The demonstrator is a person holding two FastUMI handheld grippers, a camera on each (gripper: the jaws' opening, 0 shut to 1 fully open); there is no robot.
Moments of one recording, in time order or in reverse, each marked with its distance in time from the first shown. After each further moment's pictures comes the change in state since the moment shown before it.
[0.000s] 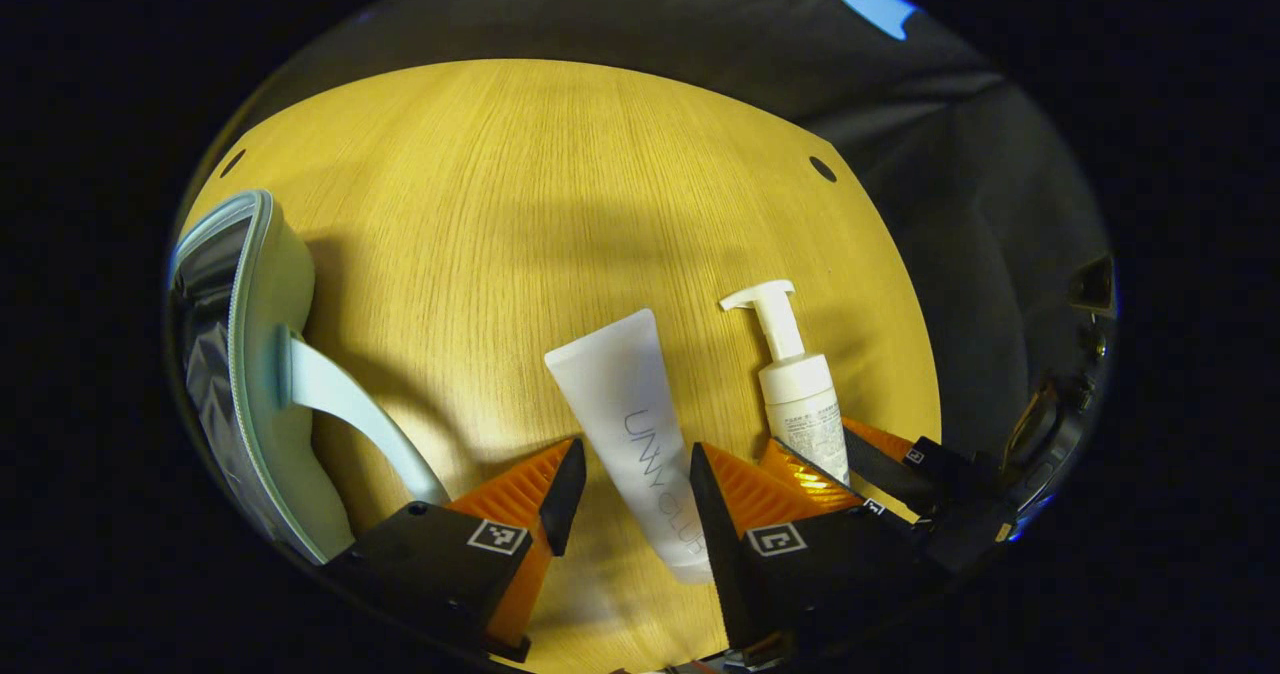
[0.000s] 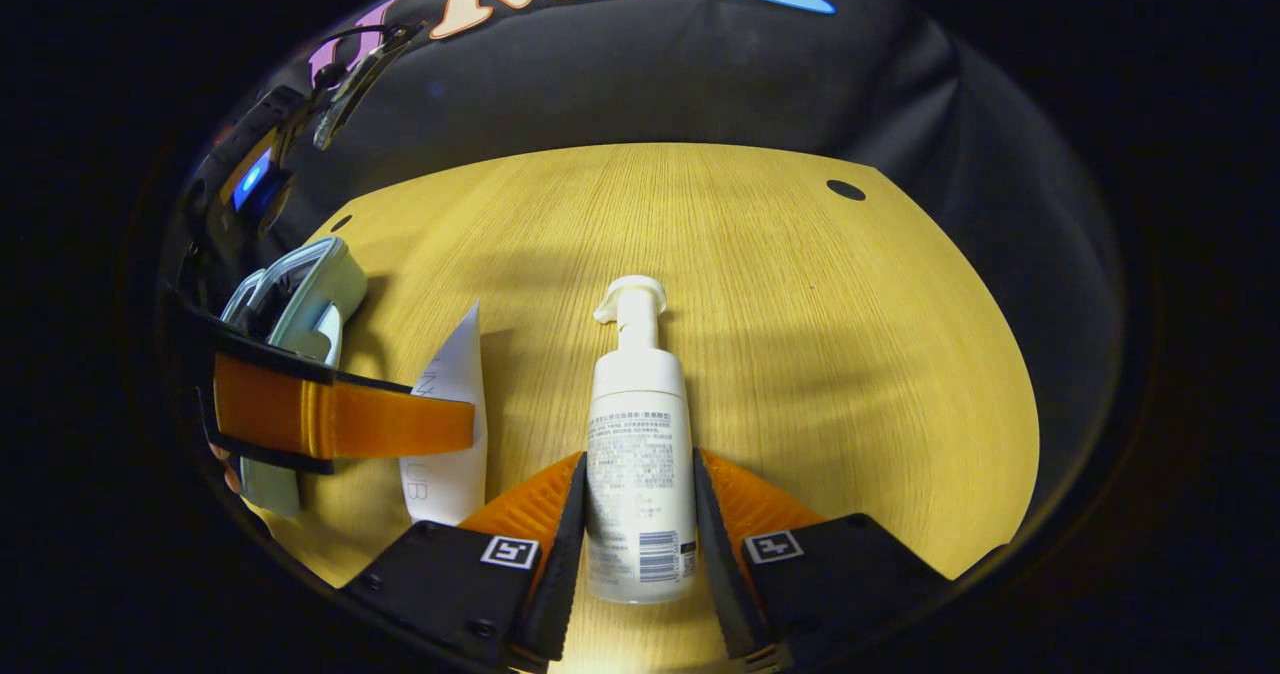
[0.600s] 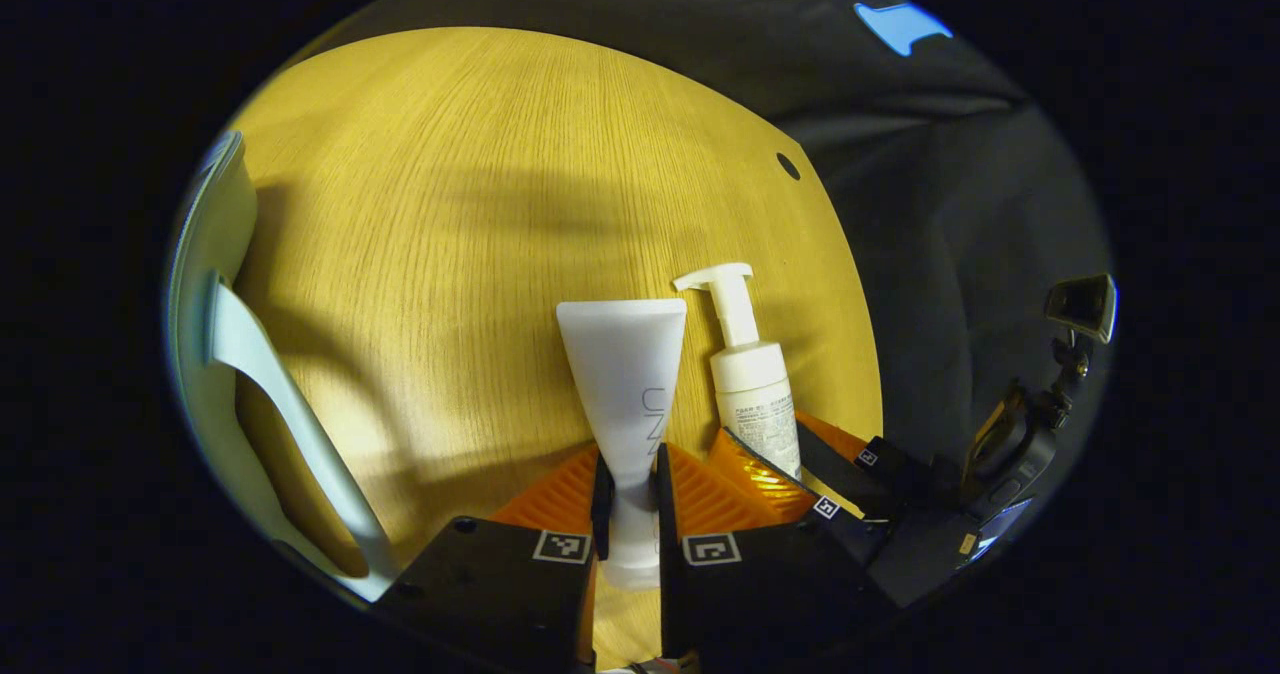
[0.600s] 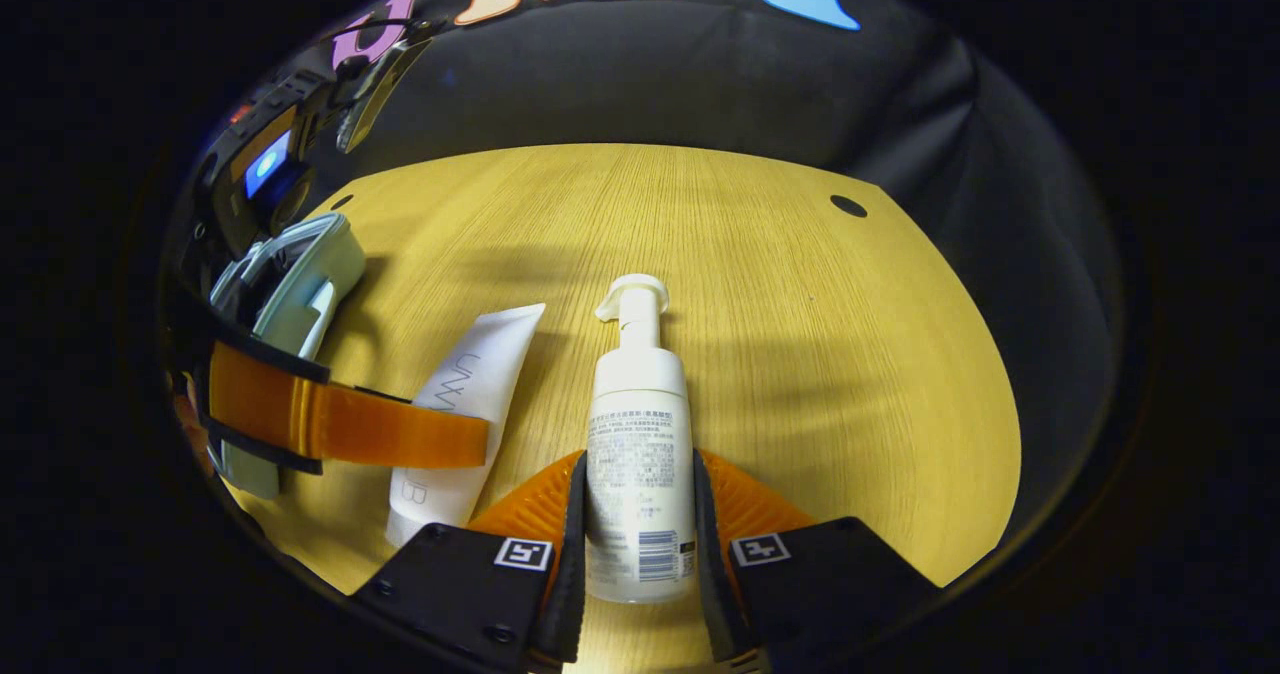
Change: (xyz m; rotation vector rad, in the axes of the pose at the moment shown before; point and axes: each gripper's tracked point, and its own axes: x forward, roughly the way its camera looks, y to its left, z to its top) left arm 0.007 -0.029 -0.013 -0.047 0.048 -0.199; right arm -0.001 0.000 0.000 -0.079 -0.015 -0.045
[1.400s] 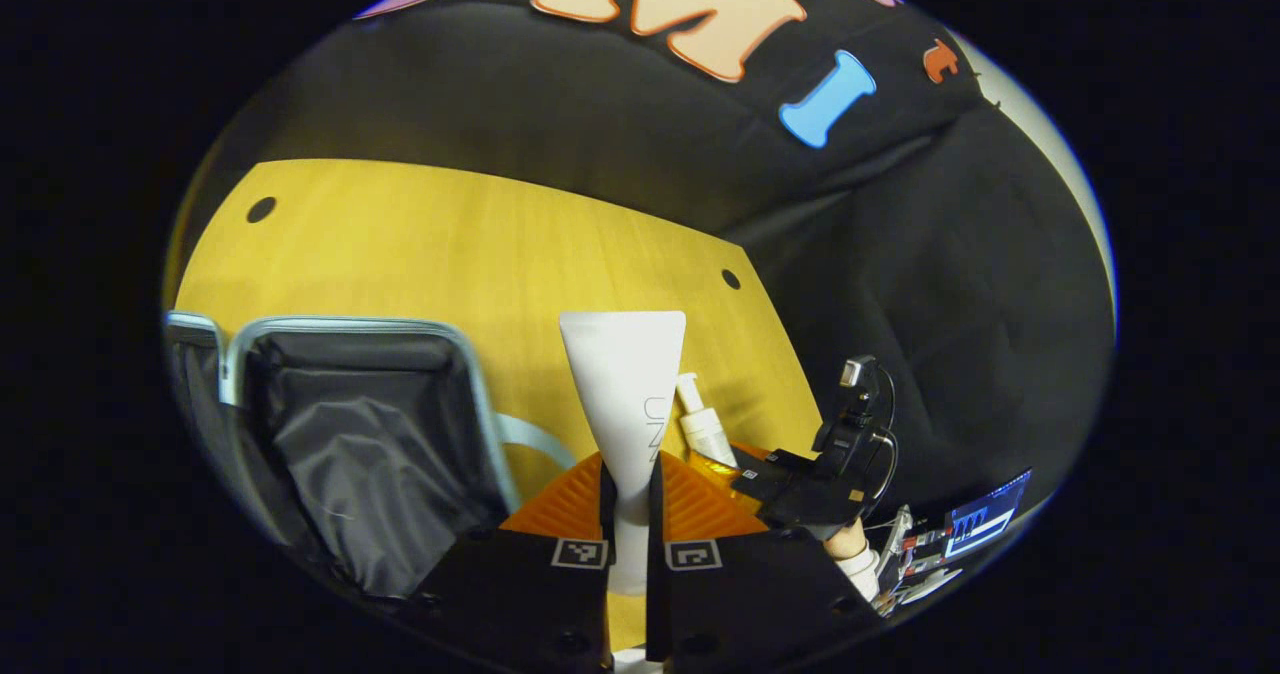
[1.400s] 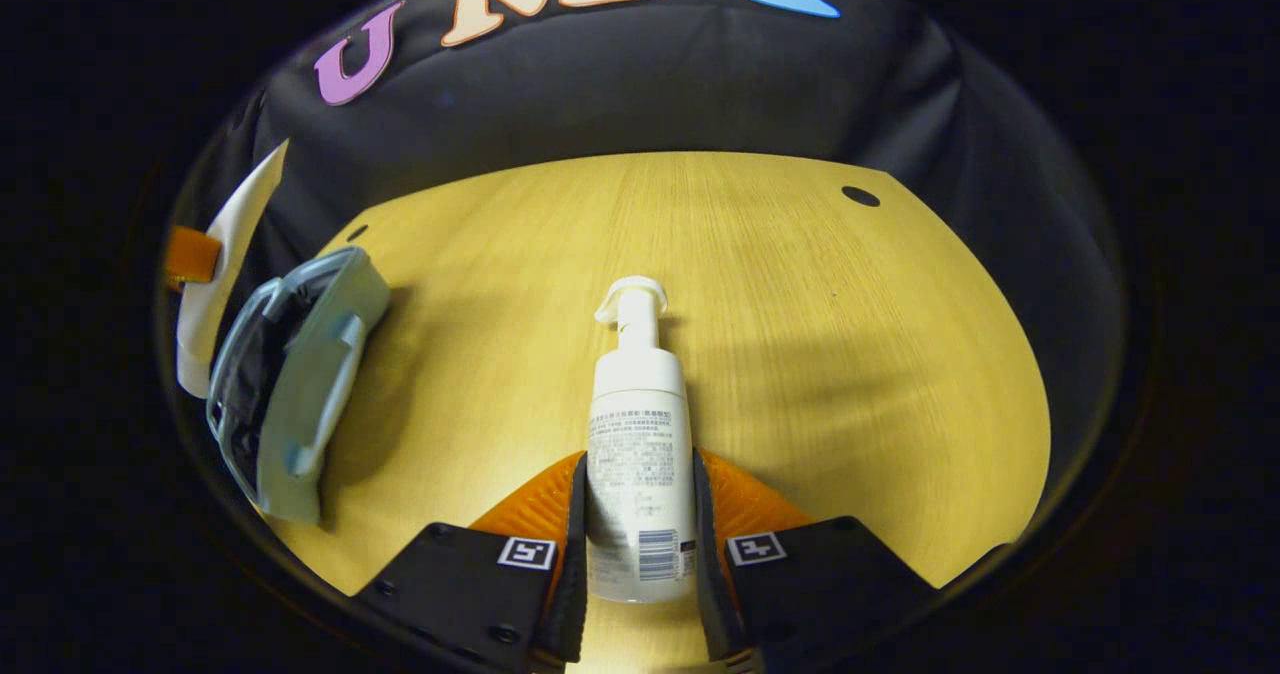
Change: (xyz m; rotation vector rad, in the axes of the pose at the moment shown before) left arm -0.220 0.054 0.054 0.073 -0.290 -0.006; right arm -0.009 0.017 0.013 0.124 -0.039 0.125
